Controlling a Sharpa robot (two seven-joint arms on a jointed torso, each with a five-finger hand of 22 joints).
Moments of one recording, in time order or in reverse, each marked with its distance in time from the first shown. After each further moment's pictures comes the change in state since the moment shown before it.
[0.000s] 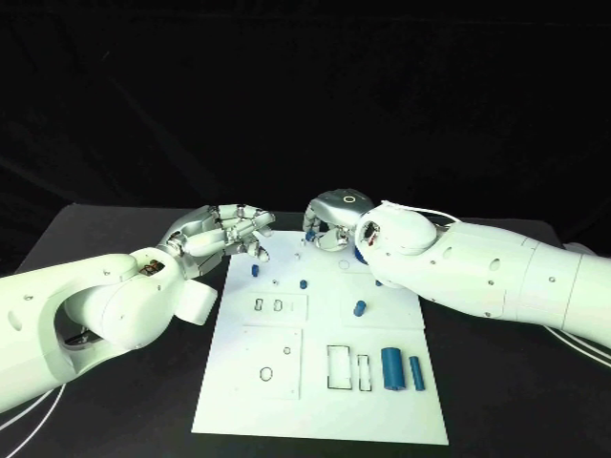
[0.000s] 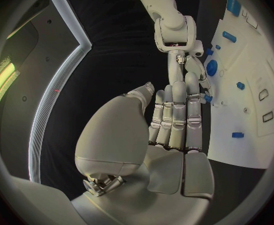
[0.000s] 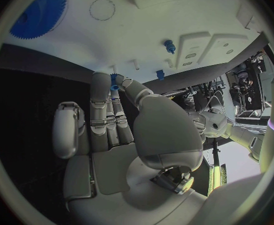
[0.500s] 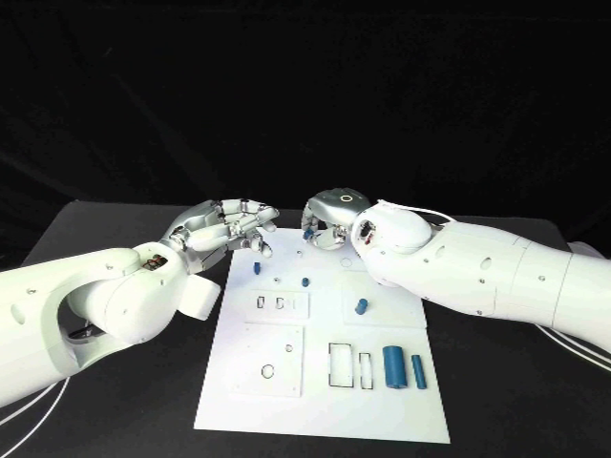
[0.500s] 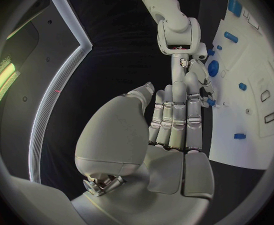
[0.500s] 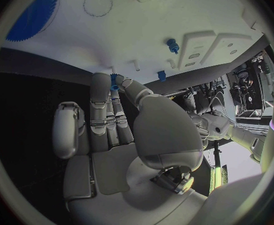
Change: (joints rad) left arm 0.008 0.002 0.000 0.004 0.000 0.000 0.000; left_hand 0.000 0.000 0.000 0.000 0.000 0.000 0.000 0.000 -0.001 0.000 0.000 0.000 0.000 0.000 0.000 0.000 -0.001 0.000 0.000 0.000 0.000 0.000; right arm -0.007 0.035 0.000 -0.041 0.003 -0.001 0.001; right_hand 0.000 0.000 0.004 0.004 -0.001 -0.001 0.000 -0.003 0.002 0.000 0.000 -0.003 0.000 0.000 0.000 0.006 0.001 0.000 0.000 0.000 0.000 0.000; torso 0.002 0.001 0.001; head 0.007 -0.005
